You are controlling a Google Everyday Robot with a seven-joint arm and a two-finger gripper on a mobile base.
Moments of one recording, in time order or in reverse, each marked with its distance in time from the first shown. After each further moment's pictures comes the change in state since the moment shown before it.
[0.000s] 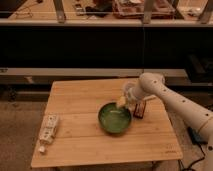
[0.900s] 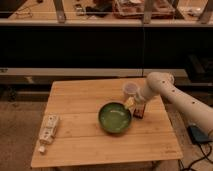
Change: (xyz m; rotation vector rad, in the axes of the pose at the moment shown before) arm -0.024 0.041 -0.020 -0.081 -0.024 -0.028
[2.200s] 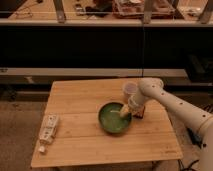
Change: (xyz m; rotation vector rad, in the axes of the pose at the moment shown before) arm -0.024 -0.017 0.056 0.031 -0.141 0.002
